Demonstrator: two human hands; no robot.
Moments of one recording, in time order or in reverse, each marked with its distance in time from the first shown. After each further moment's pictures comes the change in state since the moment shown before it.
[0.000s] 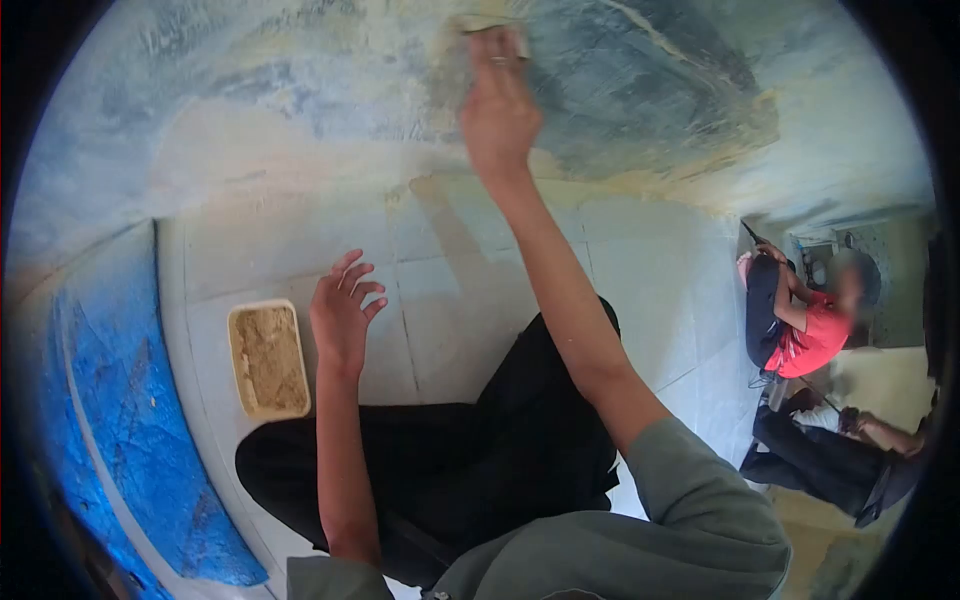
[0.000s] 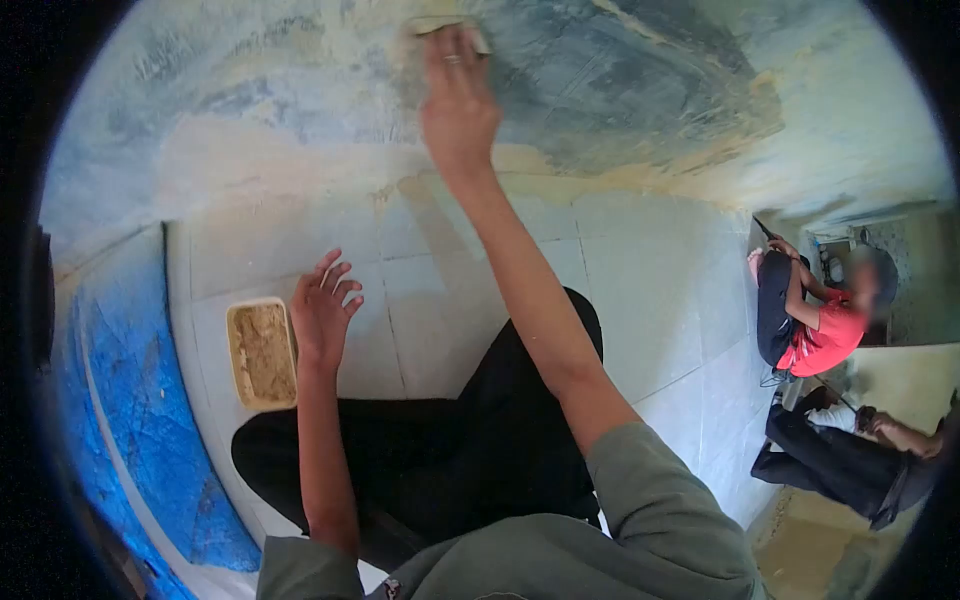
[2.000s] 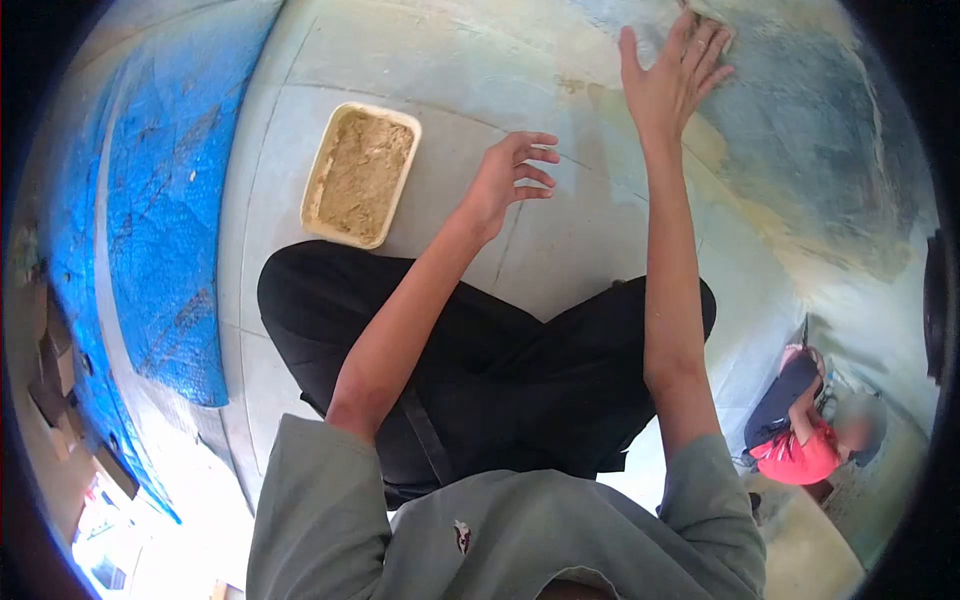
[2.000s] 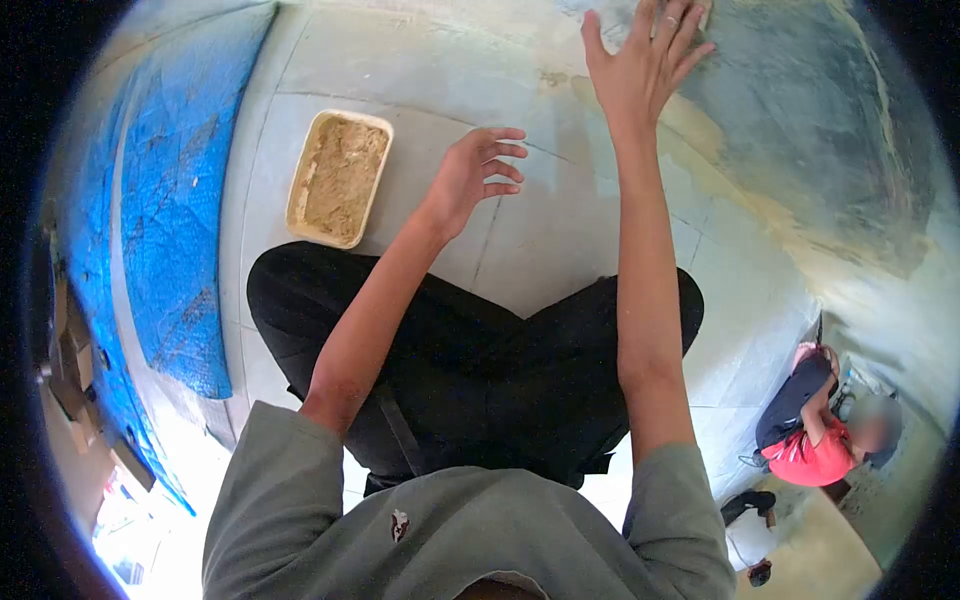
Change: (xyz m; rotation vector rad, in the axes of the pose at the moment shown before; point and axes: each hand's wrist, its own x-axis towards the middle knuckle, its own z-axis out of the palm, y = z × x) left_hand 0.005 -0.024 0.006 0.138 0.007 -0.093; right_hand -0.058 -0.027 0.021 0.195 -0.363 -0.105
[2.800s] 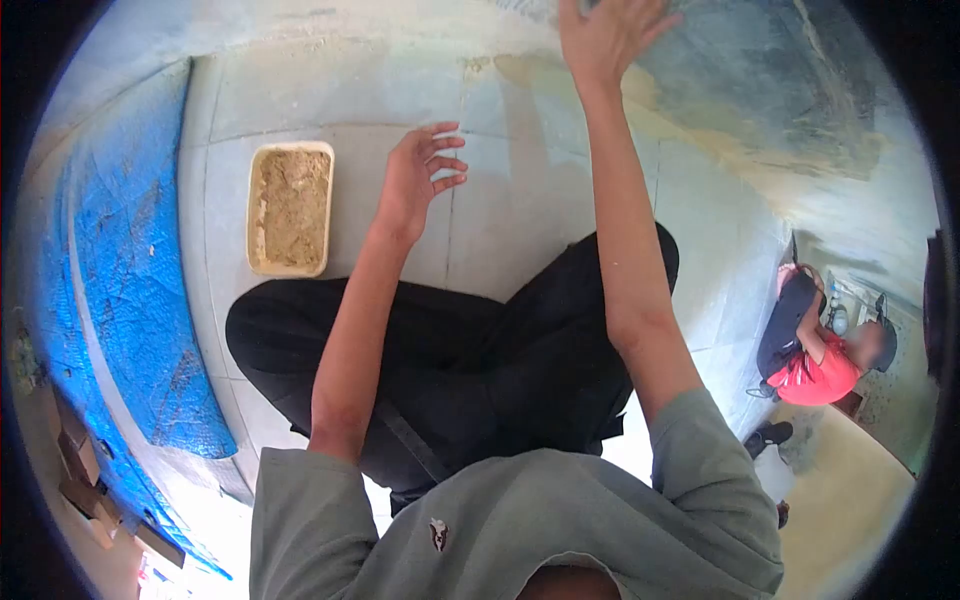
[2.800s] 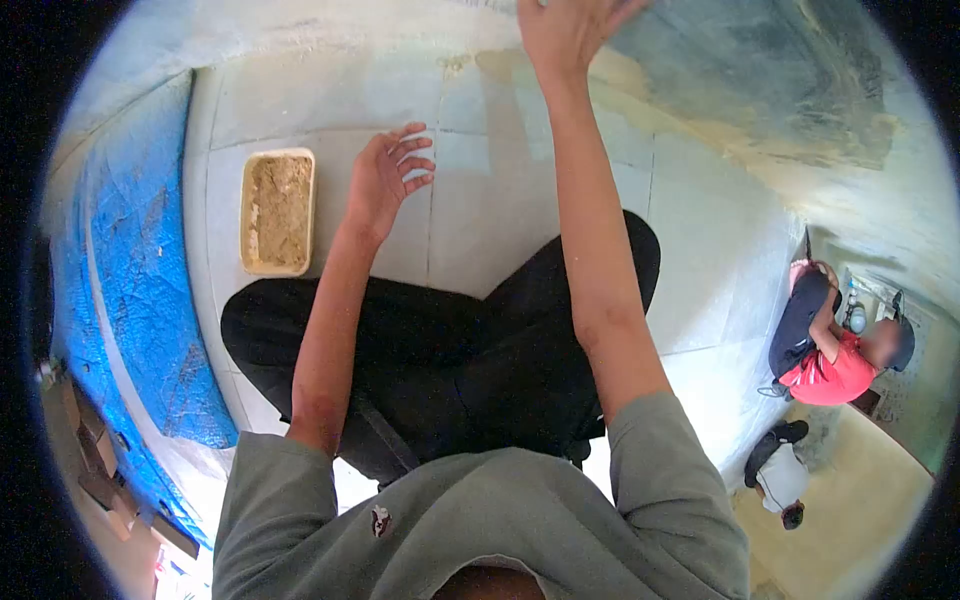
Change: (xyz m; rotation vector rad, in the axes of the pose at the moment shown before) left_hand 0.000 -0.004 -0.003 0.004 0.023 0.007; right_hand 0.007 0.023 -0.014 -0.174 0.053 0.187
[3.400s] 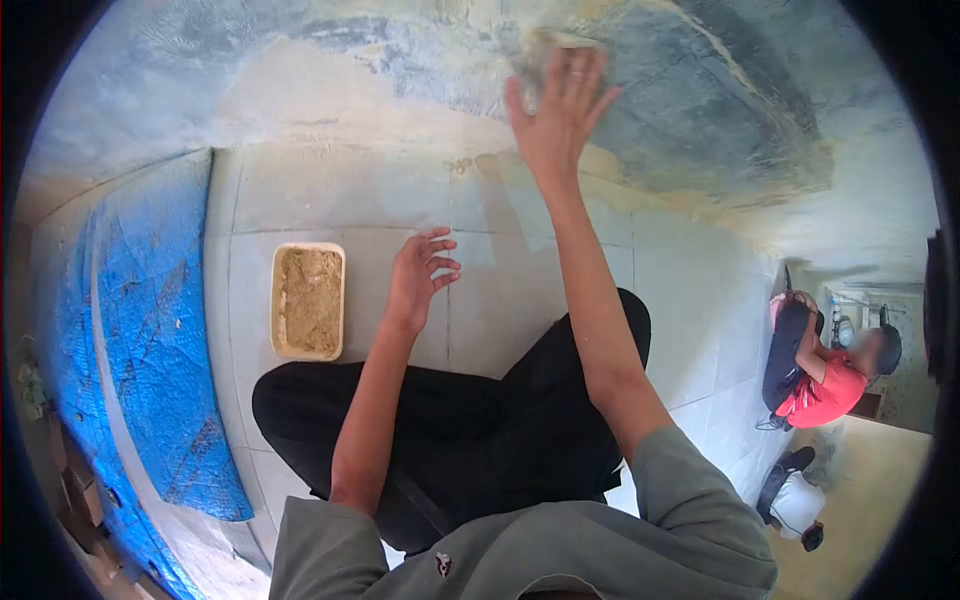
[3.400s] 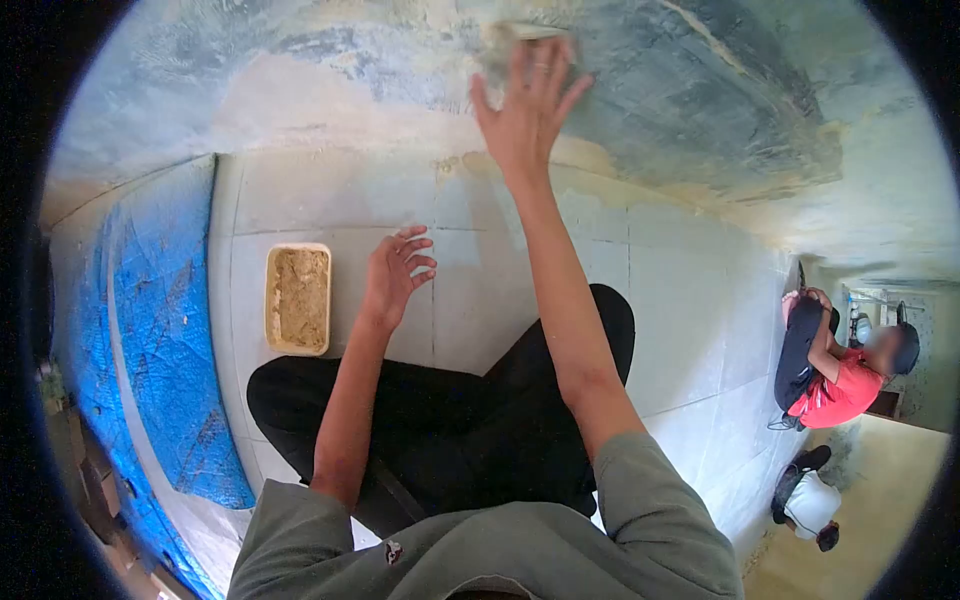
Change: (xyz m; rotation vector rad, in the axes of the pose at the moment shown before) left_hand -0.002 -0.003 0.000 -0.033 -0.018 -0.006; right_hand 0.011 -0.003 -0.008 0.033 0.009 -0.092
